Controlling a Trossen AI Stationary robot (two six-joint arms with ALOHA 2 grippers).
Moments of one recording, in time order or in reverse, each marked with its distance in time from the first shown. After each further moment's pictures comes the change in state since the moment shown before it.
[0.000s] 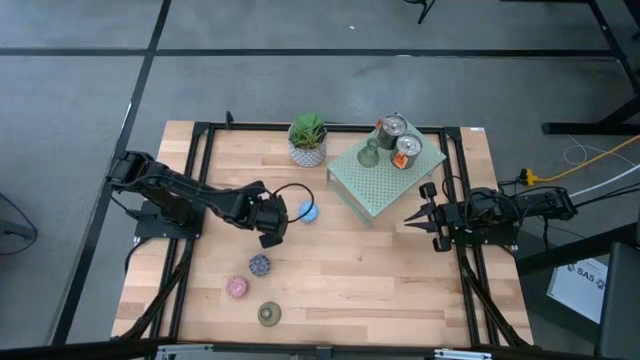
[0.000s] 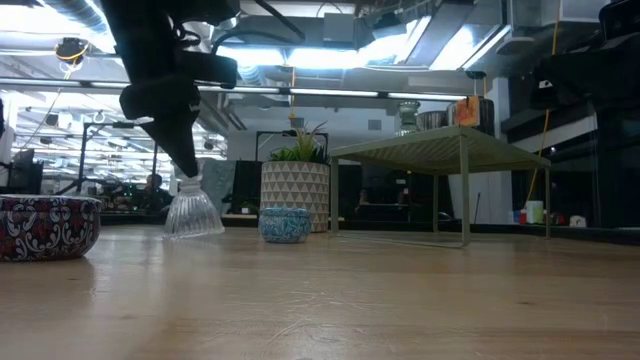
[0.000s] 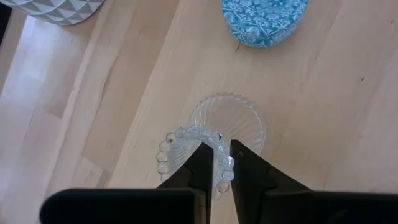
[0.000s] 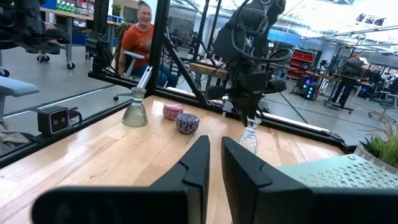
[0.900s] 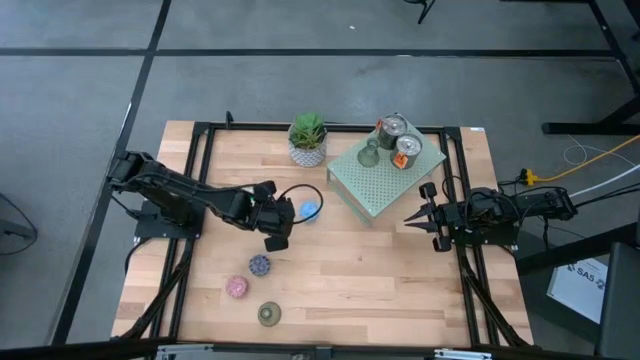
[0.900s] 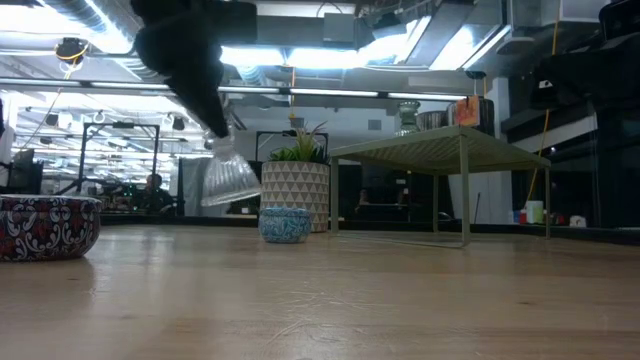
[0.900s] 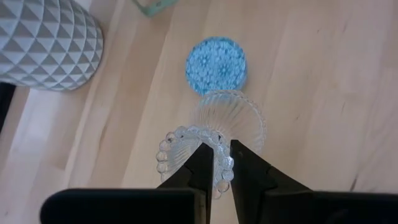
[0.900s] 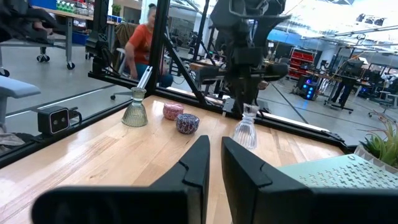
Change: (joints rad) left arm -0.031 0.003 0.149 -0.009 -0.001 0.136; right arm 0.000 0.000 0.000 0.000 0.000 0.000
